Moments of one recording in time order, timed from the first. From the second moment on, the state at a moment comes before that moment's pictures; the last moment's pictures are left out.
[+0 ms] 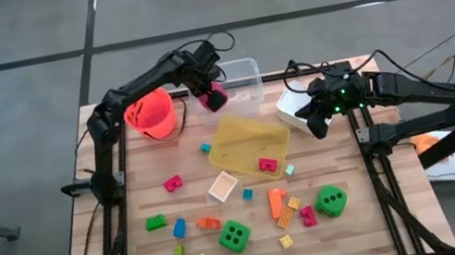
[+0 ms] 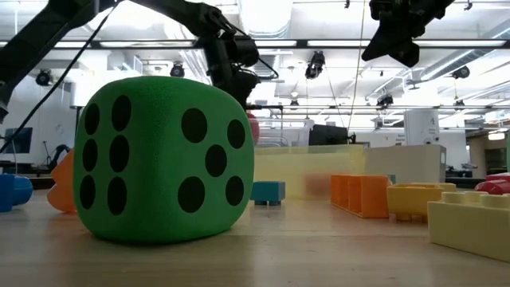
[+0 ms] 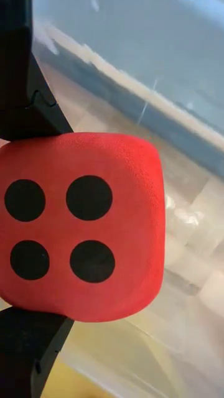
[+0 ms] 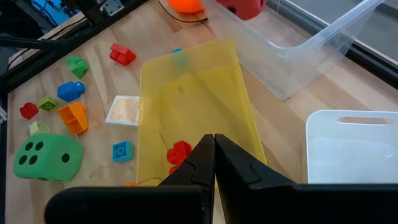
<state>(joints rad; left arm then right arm) 0.58 2.07 1.94 -1.15 0.02 0.00 -0.28 0.89 0.92 -0.70 -0.02 0.41</state>
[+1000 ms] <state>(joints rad) 0.55 2.08 1.92 -1.32 0.03 0.04 -0.28 0.89 0.92 -0.70 -0.03 0.41</state>
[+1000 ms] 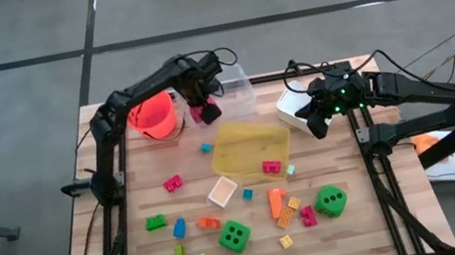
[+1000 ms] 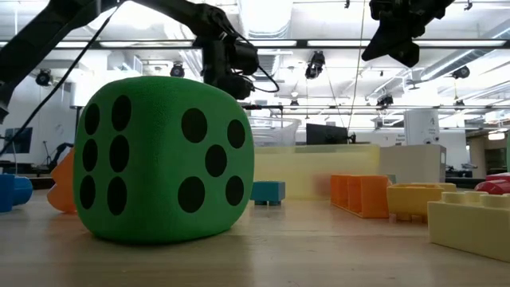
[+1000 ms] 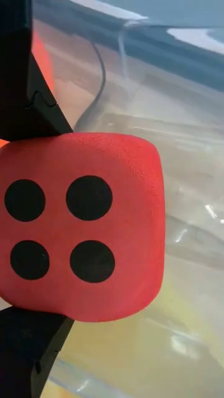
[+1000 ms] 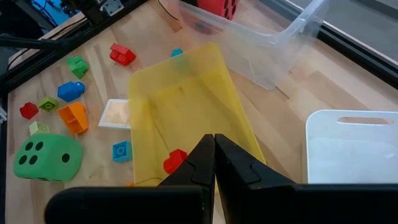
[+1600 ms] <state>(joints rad) 0.54 2.08 1.84 -1.21 0.01 -0.12 -0.28 0.89 0.92 -0.70 -0.02 0.41</state>
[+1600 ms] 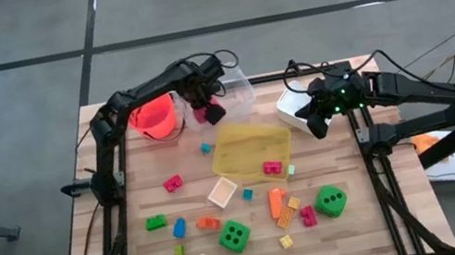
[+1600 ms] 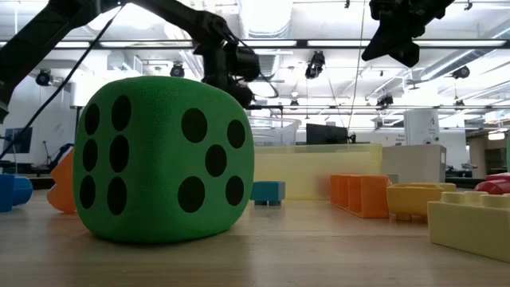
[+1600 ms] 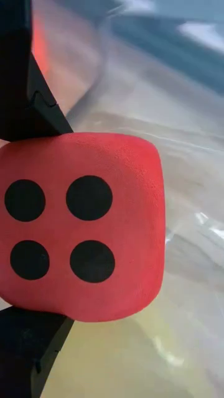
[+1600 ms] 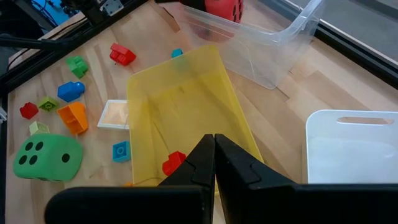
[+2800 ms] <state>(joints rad) 0.56 2.07 1.74 -1.10 0.00 -0.50 -0.28 0.89 0.92 -0.70 -0.02 0.41</state>
